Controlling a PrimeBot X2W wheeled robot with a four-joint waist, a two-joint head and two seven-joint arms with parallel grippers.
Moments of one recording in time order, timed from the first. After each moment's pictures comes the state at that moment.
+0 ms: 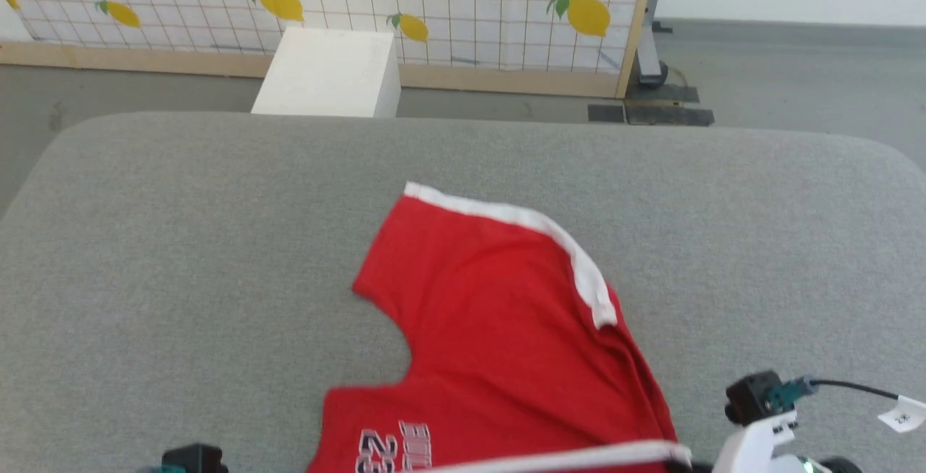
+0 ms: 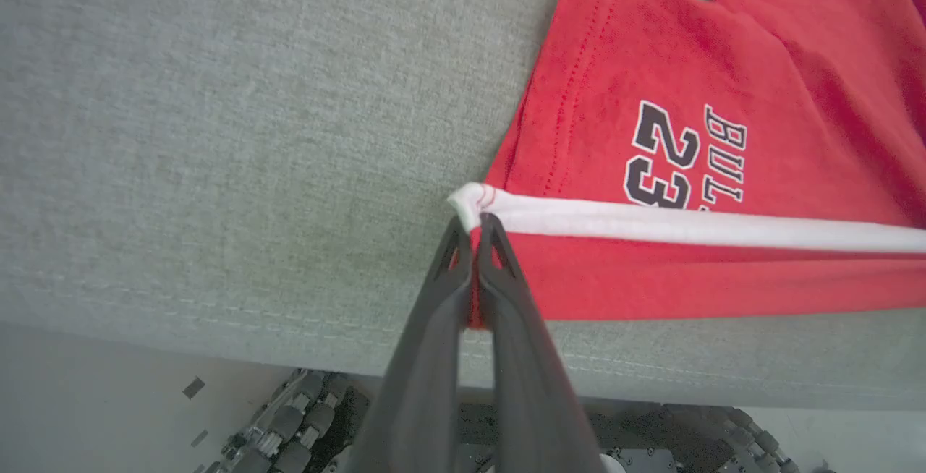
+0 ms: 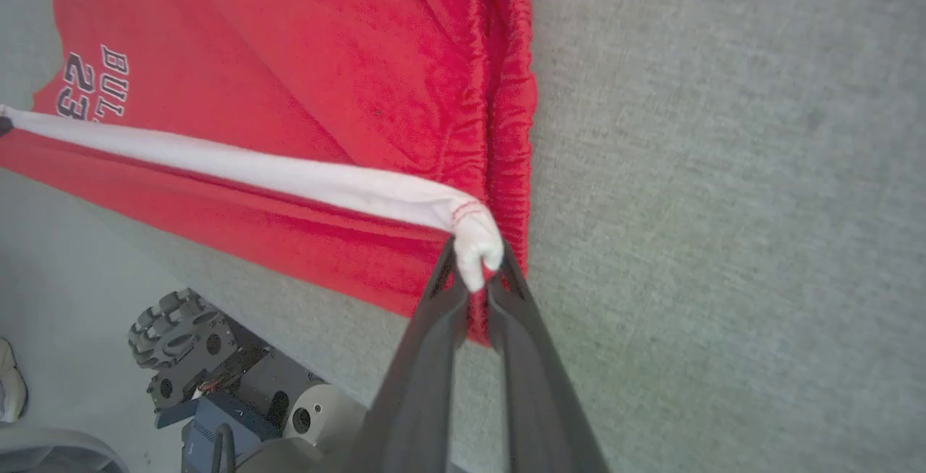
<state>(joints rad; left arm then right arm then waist) 0.24 0.44 -0.34 -0.08 -0.81 0.28 0.35 0.04 -0.33 0.27 0.16 0.59 0.13 0.59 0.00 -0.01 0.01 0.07</state>
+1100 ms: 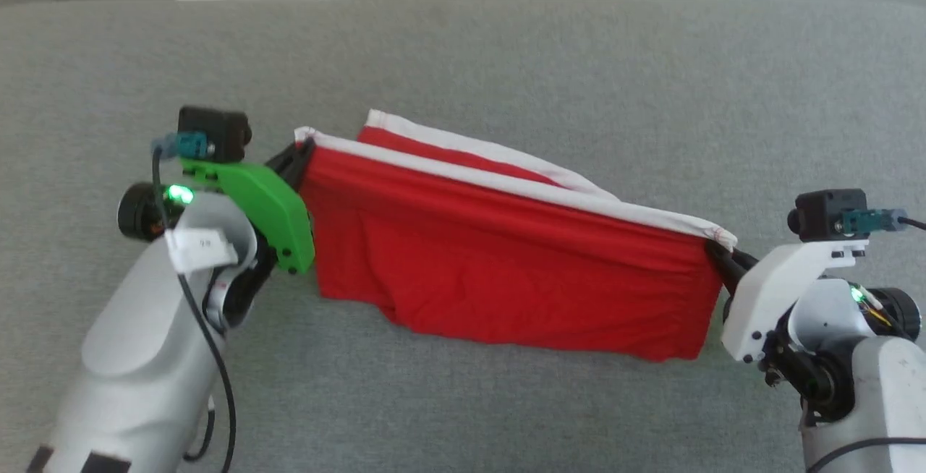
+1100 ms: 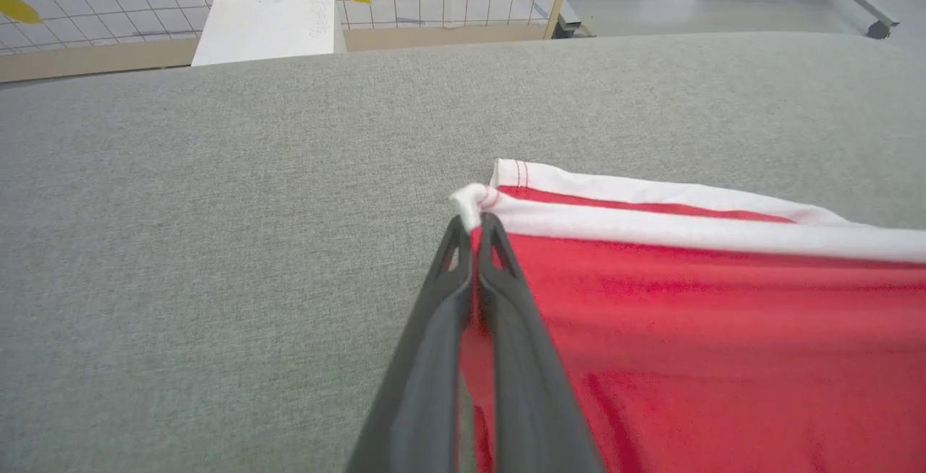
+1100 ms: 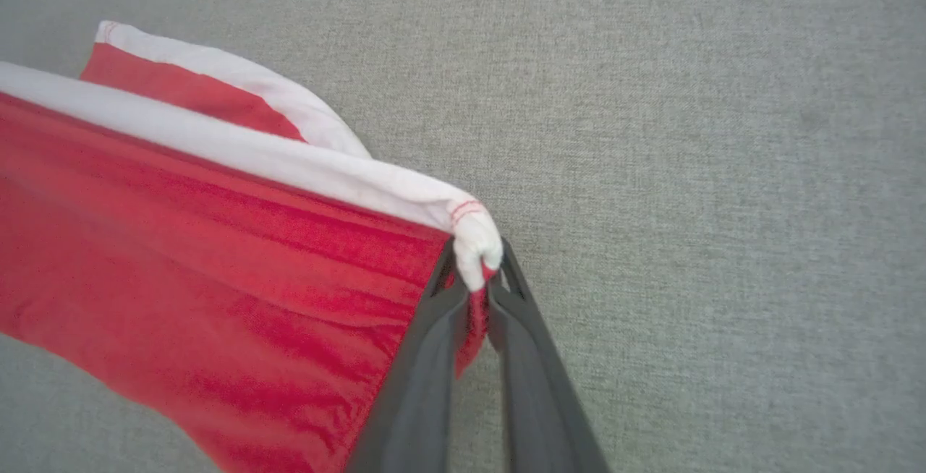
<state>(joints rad) -0.61 0.39 -0.44 0.39 -0.62 -0.03 0.19 -0.23 -0.04 -0.12 0.03 0.24 0.13 0.66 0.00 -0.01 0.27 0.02</state>
